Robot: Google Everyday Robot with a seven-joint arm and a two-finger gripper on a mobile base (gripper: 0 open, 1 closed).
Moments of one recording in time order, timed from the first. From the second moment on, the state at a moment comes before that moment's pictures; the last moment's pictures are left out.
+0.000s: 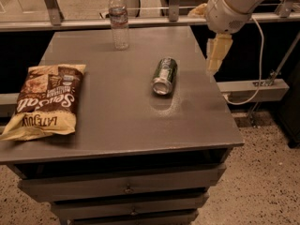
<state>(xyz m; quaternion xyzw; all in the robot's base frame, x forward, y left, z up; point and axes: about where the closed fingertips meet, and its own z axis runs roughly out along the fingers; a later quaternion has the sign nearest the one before) 0.627 -0.155 0.948 -0.75 0.61 -0.05 0.24</state>
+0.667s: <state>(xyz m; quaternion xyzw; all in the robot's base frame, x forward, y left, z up) 0.673 -0.116 0.905 -0.85 0.48 -0.07 0.21</state>
